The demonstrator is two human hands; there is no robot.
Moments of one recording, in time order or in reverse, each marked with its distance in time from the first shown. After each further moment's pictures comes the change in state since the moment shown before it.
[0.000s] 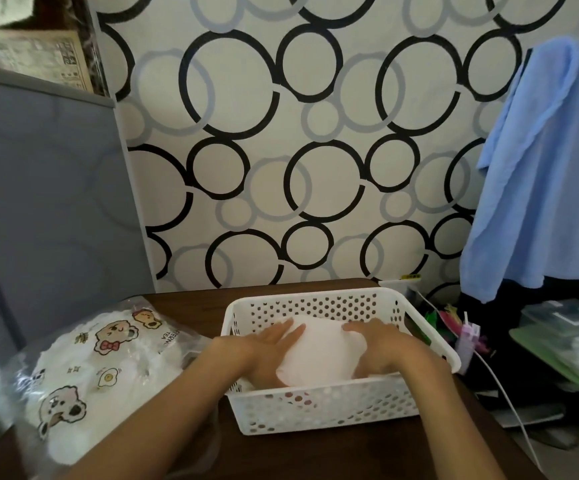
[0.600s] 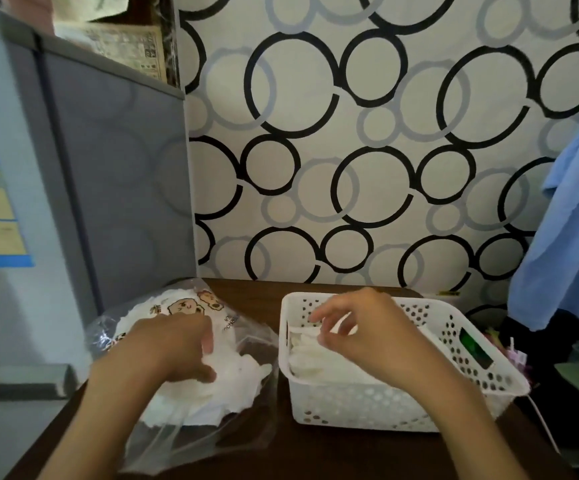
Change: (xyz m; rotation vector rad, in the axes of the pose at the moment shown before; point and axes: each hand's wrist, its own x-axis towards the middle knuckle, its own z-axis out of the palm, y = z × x) left_hand -0.153 -0.067 0.018 -0.151 0.287 -0.493; right_hand -0.082 -0.110 0.005 0.124 0.313 -0.460
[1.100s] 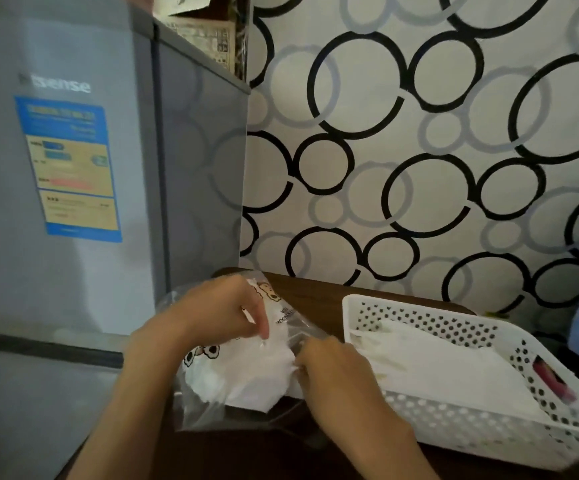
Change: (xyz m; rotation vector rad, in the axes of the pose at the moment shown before) left_hand 0.006 -0.051 -0.002 -0.414 0.219 0.230; right_hand 0.025 -0.060 0.101 -0.379 -0.220 -0.029
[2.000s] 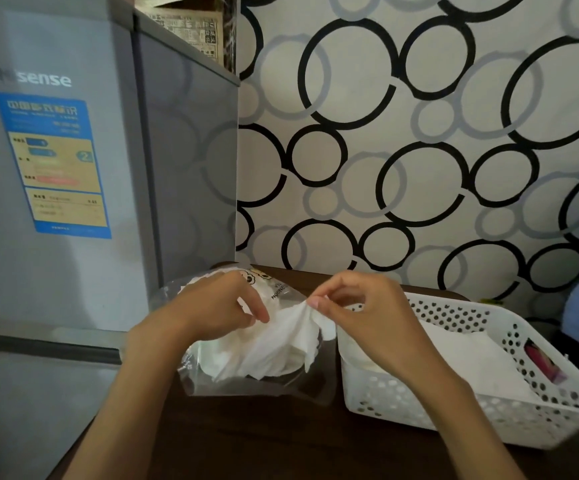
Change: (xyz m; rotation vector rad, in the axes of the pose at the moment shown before) left_hand 0.008 -0.003 0.010 0.002 0.006 -0.003; right_hand -0.010 0.044 -0.036 0.669 0.456 -0.220
